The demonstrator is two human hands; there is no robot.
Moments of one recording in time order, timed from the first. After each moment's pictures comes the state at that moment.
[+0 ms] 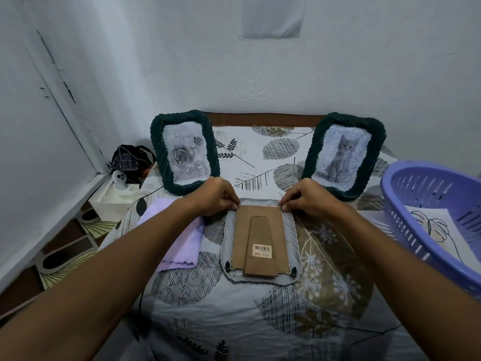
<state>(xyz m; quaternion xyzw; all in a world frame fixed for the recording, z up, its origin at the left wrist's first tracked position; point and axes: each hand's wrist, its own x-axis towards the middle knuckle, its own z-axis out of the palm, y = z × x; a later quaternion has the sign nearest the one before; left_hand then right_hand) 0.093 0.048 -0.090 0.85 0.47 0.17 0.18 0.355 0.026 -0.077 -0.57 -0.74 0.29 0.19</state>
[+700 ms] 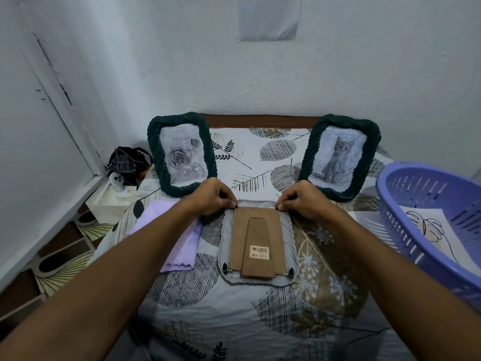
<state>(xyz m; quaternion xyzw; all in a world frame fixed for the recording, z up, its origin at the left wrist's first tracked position) 0.096 0.050 -0.092 0.78 0.51 0.21 0.28 0.353 0.029 -0.088 -0.58 -0.73 0.28 0.22</state>
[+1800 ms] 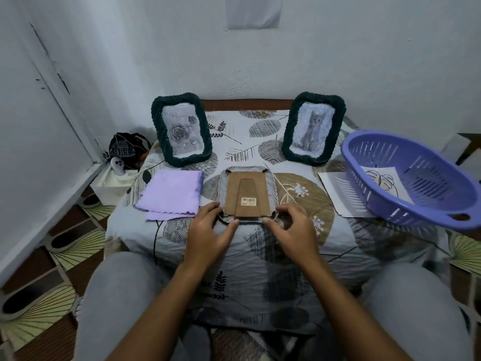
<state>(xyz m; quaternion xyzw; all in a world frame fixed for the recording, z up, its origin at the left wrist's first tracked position) 0.117 -0.159 -0.146 0.69 0.56 0.45 0.13 0.316 -0.168 -0.135 -0.64 -0.62 0.17 0.42</state>
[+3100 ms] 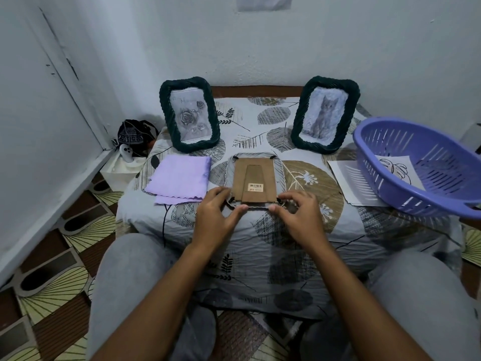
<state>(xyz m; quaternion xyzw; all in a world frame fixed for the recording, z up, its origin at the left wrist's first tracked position) 0.117 -0.152 -0.149 0.68 0.56 0.44 0.15 0.313 -0.164 -0.131 -0.65 -0.59 0.24 0.42</state>
